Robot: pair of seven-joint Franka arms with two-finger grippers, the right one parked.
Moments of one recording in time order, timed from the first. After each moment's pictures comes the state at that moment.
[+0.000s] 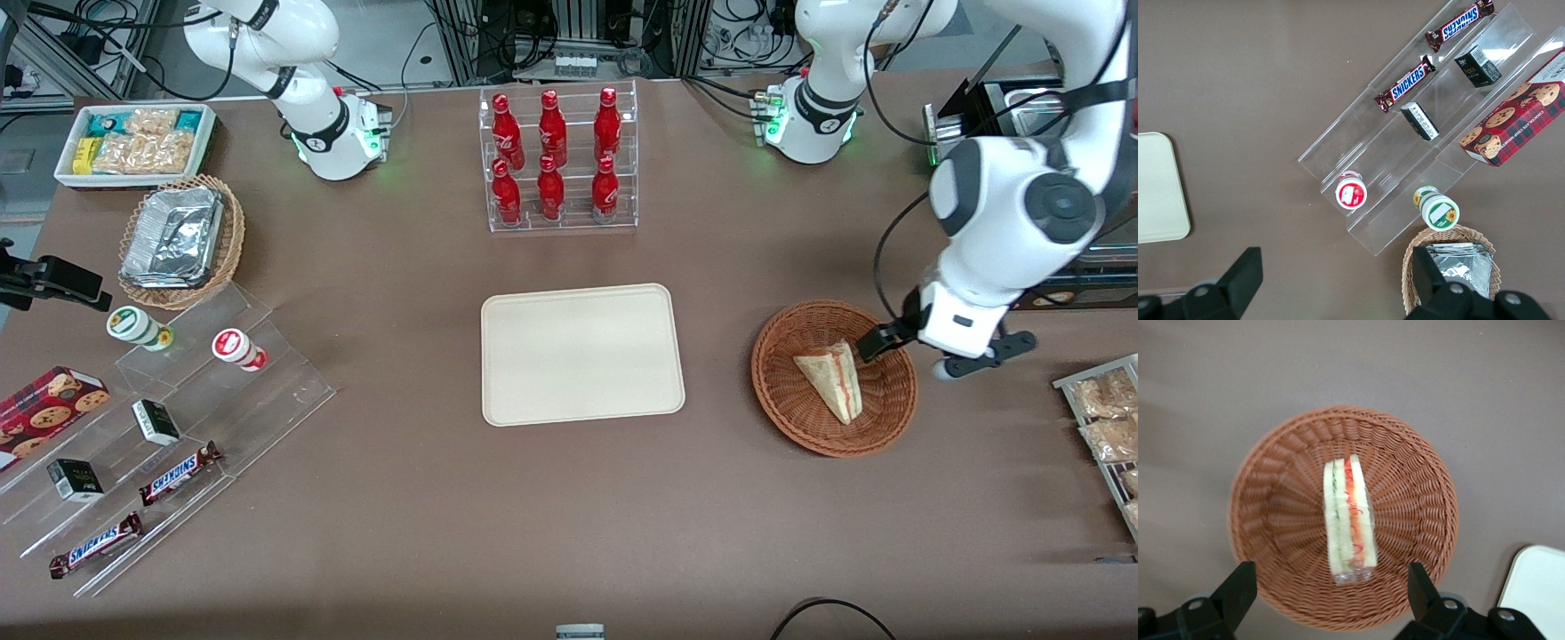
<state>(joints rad) -0.01 0.07 -0.09 -2.12 0.02 2.27 -0.50</state>
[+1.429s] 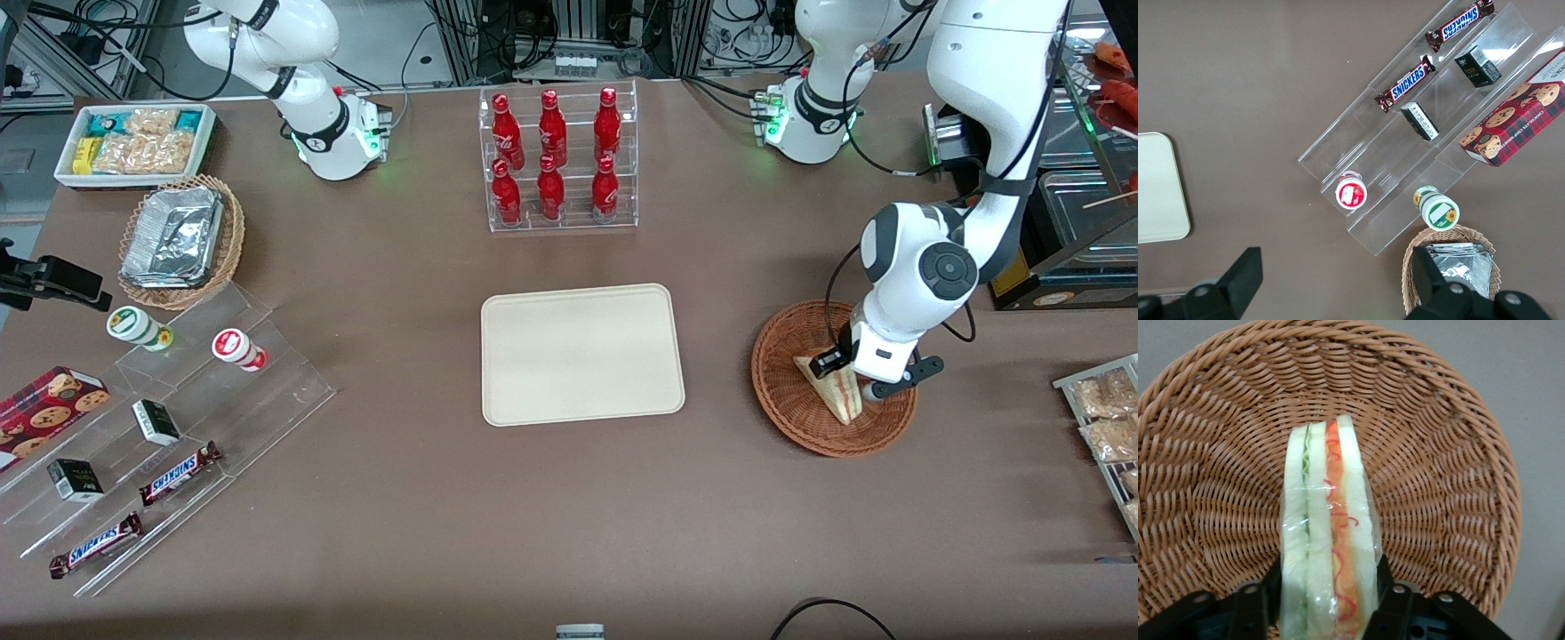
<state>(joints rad) -0.03 0.28 -0.11 -2.21 0.02 2.54 -0.55</state>
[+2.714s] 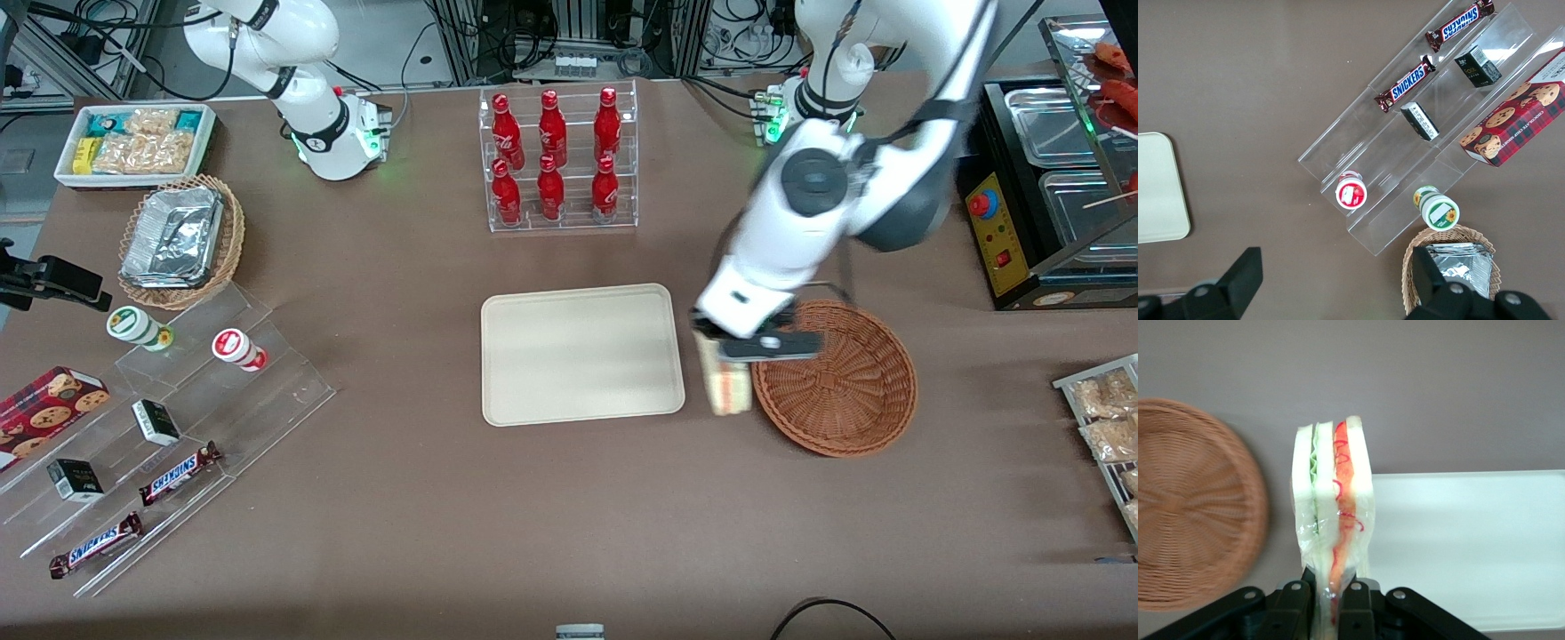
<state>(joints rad) -0.29 0.28 -0.29 -1.76 0.09 2.12 -0.64</state>
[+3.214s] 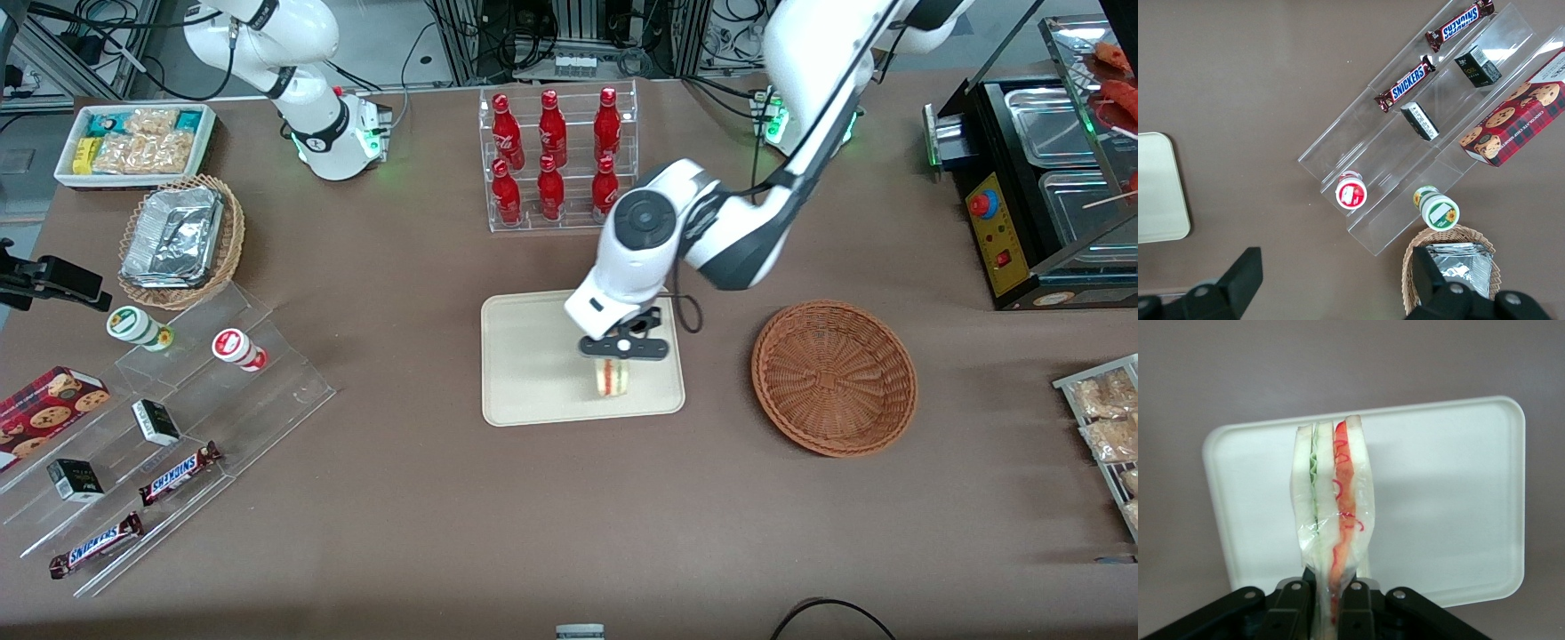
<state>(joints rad) -0.48 0.54 -0.29 -1.60 0.09 2.17 -0.73</state>
